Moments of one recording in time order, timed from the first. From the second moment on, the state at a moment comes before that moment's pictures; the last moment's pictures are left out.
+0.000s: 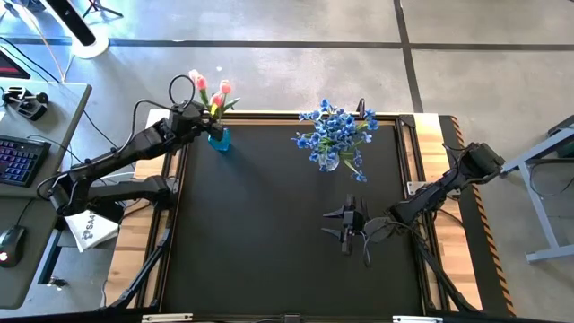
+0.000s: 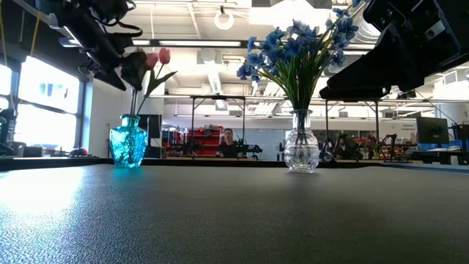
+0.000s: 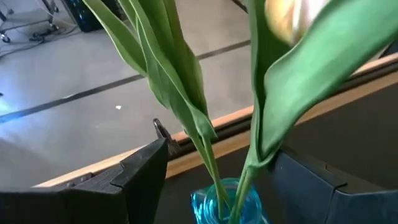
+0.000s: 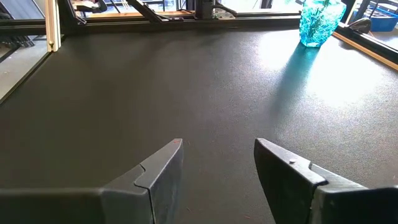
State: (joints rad) left arm 0.69 0.89 0.70 -0.40 -0.50 -0.19; right arm 0.55 1.45 0.44 0.57 0.64 0.27
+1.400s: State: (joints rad) left arm -0.02 0.89 0.61 0.08 -0.30 -0.14; right arm 0.64 1.04 0.44 0.13 0.59 0.24
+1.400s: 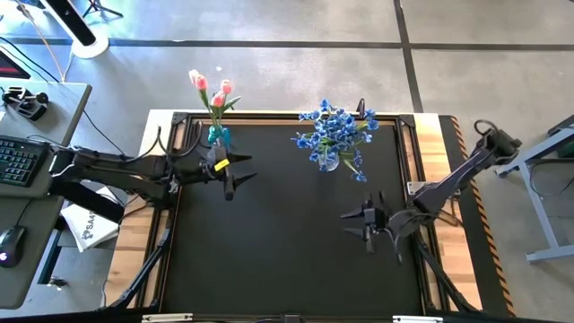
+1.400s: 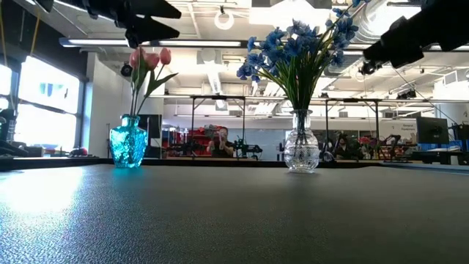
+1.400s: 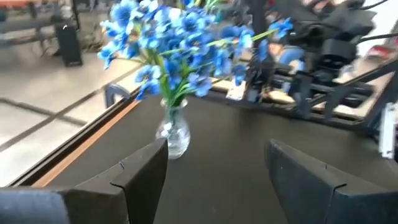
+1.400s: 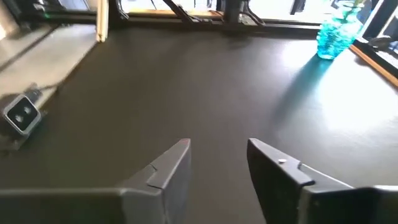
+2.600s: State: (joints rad) left arm 0.18 0.60 0.24 0.43 -0.09 -0.09; right arm 0.48 0.09 0.09 -0.07 0.47 0.15
